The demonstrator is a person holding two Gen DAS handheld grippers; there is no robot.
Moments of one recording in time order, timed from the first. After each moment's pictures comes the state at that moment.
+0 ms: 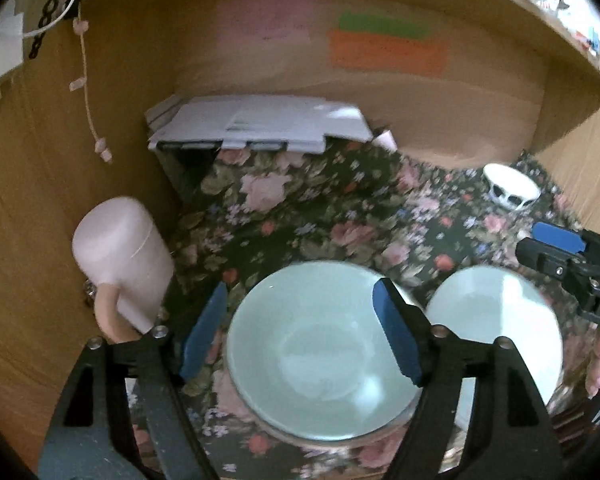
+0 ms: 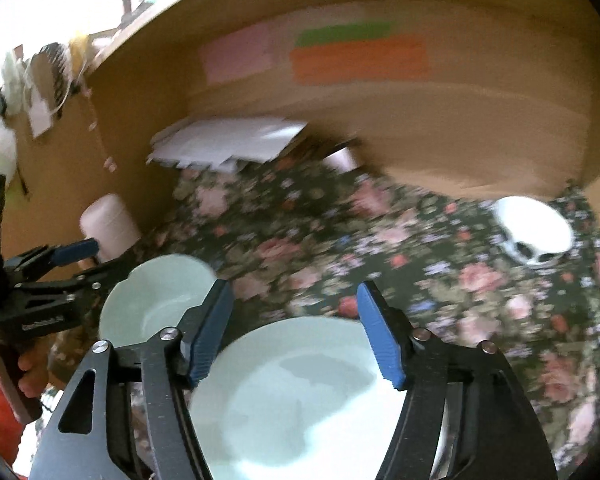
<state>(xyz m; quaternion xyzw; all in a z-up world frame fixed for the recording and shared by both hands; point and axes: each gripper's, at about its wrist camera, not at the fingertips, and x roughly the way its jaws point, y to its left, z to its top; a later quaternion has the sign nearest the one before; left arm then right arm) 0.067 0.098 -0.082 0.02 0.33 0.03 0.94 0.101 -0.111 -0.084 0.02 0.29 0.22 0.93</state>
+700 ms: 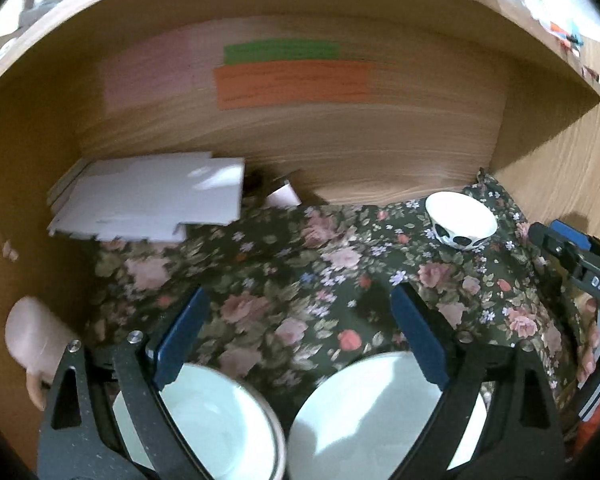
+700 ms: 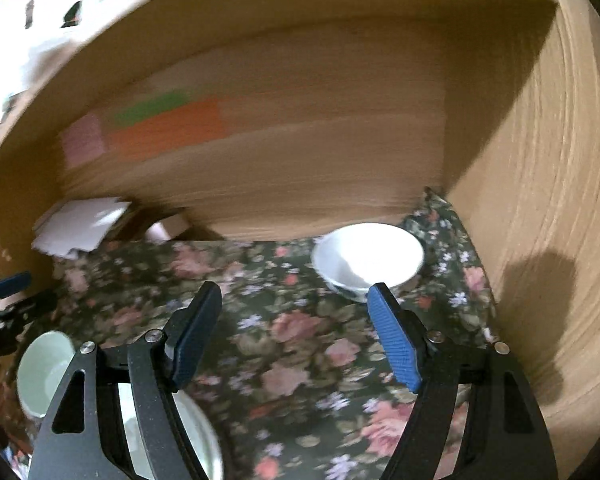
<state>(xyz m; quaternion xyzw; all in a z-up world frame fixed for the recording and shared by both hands) 0.146 -0.020 -0.048 0.04 0.33 -0.04 0.94 0.153 -0.262 -0.066 0.07 0.27 0.05 0.96</state>
